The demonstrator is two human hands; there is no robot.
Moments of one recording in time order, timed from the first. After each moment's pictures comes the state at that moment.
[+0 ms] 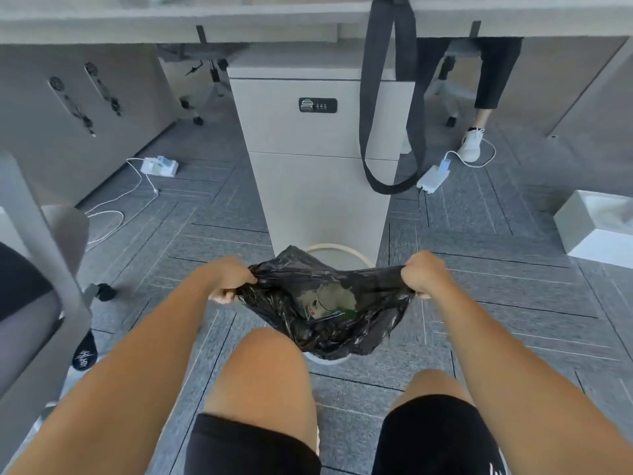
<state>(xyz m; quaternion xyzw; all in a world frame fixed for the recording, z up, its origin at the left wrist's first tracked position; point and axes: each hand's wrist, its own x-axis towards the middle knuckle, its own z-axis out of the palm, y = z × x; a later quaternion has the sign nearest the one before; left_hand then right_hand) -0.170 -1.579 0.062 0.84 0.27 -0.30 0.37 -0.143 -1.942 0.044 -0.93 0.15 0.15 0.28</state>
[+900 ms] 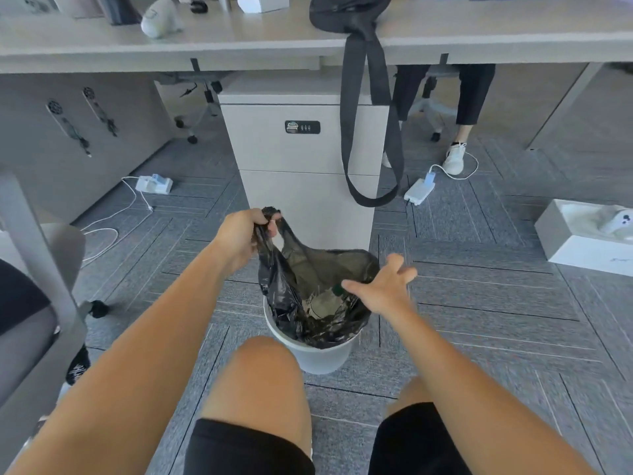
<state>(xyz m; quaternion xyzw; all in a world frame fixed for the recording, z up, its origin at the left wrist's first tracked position) -0.157 -1.649 0.144 0.67 0.15 -0.04 0.73 -0.201 -1.897 0.074 -0.89 0.16 0.10 0.41</state>
